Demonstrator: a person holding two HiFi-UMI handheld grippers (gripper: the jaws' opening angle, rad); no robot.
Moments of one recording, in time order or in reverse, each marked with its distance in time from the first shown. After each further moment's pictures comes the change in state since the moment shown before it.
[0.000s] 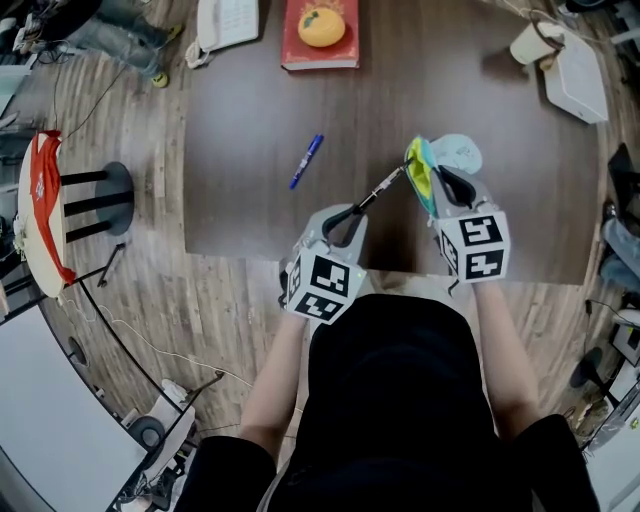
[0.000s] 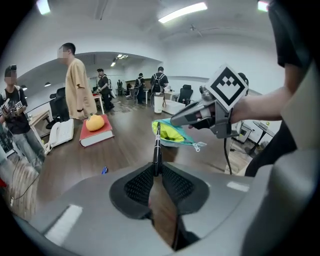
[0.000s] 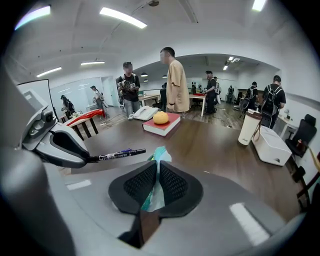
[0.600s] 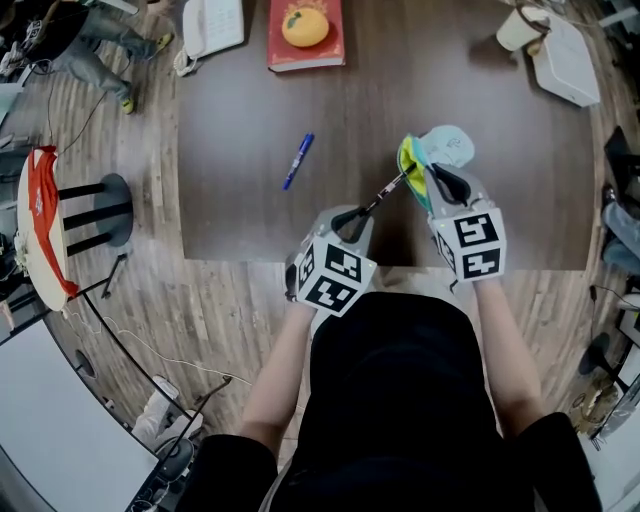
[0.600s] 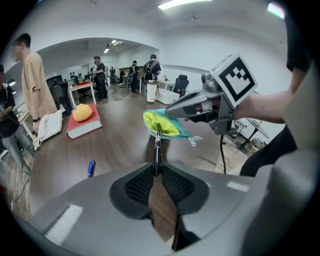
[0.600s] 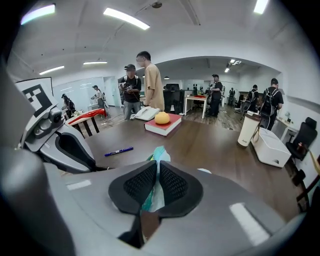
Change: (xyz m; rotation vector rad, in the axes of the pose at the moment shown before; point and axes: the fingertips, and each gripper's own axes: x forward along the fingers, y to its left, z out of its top) left arm 0.018 -0.023 -0.008 -0.003 0.134 -0.085; right arm -0.008 0.004 -0.007 -0.028 -0.014 0.008
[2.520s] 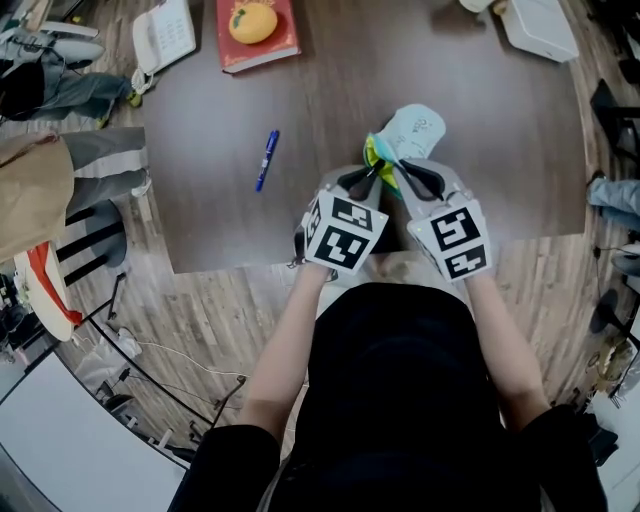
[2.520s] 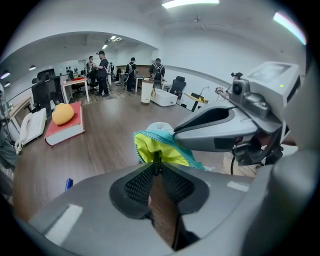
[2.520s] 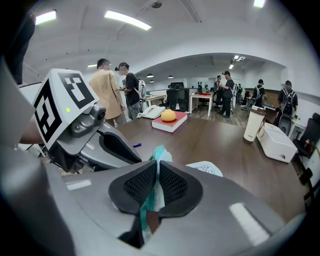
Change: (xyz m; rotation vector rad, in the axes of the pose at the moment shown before) left arm 0.064 -0.016 0.055 -0.028 0.003 -0.085; right arm -0.010 0.014 -0.017 0.002 0.007 0.079
